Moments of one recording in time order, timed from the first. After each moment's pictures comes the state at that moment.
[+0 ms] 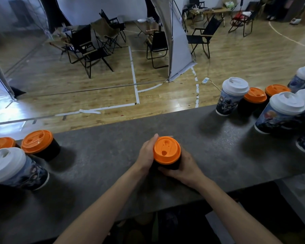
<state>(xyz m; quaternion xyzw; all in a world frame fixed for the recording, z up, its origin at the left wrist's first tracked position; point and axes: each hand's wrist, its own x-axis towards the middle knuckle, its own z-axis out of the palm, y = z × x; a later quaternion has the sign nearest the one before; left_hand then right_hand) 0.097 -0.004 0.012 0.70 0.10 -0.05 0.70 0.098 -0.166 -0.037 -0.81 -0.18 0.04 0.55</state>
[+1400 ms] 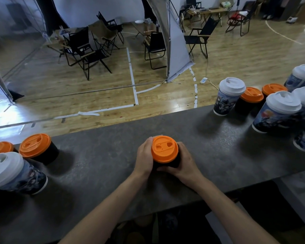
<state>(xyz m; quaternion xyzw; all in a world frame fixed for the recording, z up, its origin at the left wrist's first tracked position) 0.093 -0.010 0.000 0.71 0.13 0.03 0.69 0.101 -0.166 -0.034 -0.81 -0.18 0.01 0.56</state>
